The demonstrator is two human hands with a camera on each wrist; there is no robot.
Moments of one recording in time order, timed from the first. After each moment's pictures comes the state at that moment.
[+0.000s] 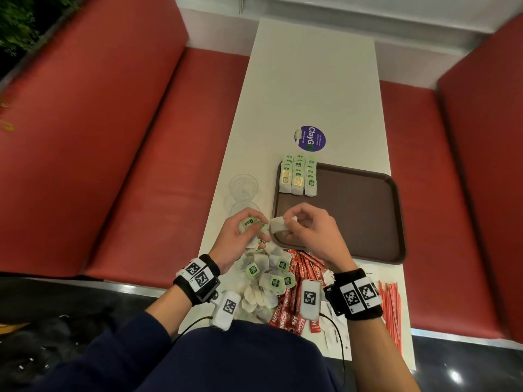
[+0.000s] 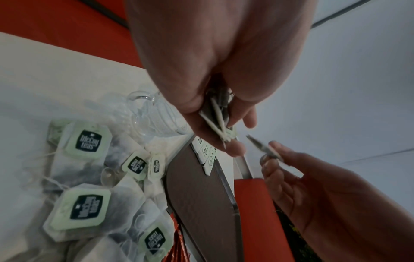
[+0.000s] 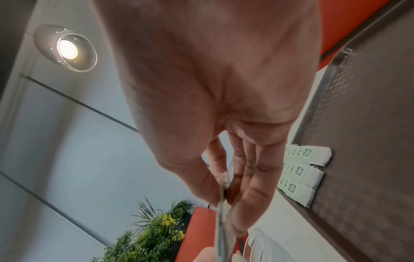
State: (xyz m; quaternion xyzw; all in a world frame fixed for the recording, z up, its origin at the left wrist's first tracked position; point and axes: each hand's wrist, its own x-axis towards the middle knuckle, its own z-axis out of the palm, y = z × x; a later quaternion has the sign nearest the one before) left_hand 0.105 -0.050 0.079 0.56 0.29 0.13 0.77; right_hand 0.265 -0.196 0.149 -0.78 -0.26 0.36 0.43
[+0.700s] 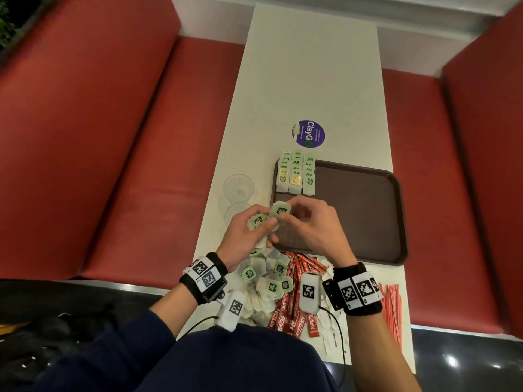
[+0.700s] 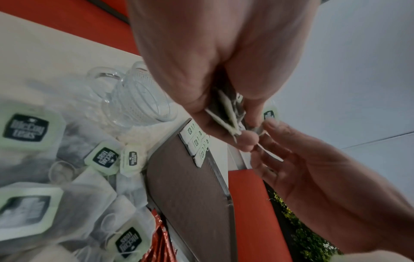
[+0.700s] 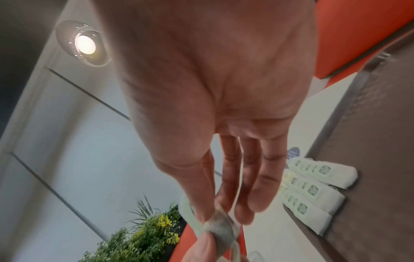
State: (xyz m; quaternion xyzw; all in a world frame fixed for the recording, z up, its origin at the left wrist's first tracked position) left_hand 0.140 -0.053 0.085 0.57 0.30 0.12 0.76; right_hand 0.292 -0.177 0.144 -0.81 -0.34 0.29 0.38
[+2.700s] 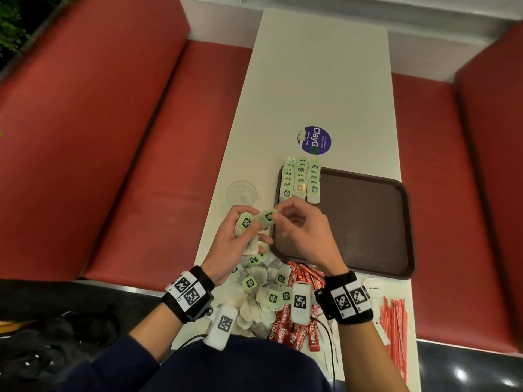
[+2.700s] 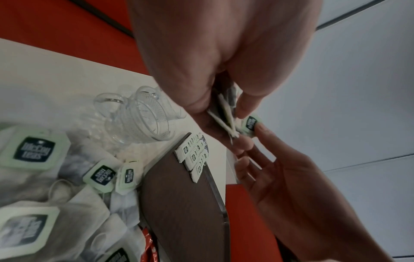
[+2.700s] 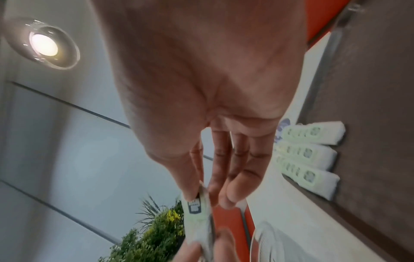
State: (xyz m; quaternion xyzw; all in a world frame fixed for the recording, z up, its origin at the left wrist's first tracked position) left_hand 0.126 -0.044 0.106 0.51 0.32 0.15 0.78; right_hand 0.290 -0.158 0.125 -0.74 -0.33 0.33 0.48
